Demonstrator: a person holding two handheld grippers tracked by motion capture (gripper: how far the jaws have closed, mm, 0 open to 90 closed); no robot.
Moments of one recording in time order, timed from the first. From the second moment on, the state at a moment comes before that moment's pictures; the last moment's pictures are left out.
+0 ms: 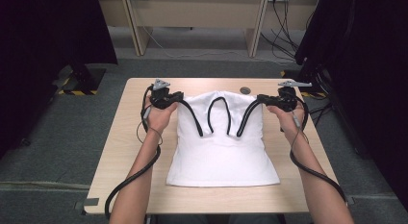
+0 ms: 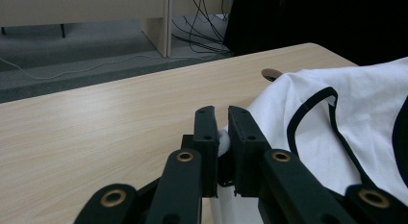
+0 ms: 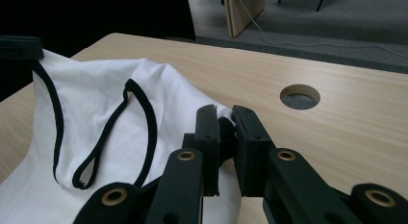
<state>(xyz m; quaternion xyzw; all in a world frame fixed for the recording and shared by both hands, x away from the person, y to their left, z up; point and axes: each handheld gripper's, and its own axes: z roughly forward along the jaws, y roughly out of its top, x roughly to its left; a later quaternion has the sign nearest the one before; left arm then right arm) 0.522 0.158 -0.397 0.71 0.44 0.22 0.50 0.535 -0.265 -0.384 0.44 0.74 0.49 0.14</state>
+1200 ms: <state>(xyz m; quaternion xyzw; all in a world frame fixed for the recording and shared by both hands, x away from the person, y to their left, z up) 0.471 0.165 -0.444 0.74 0.41 0.21 0.49 0.503 -0.281 -0.427 0.40 0.79 0.44 0.14</state>
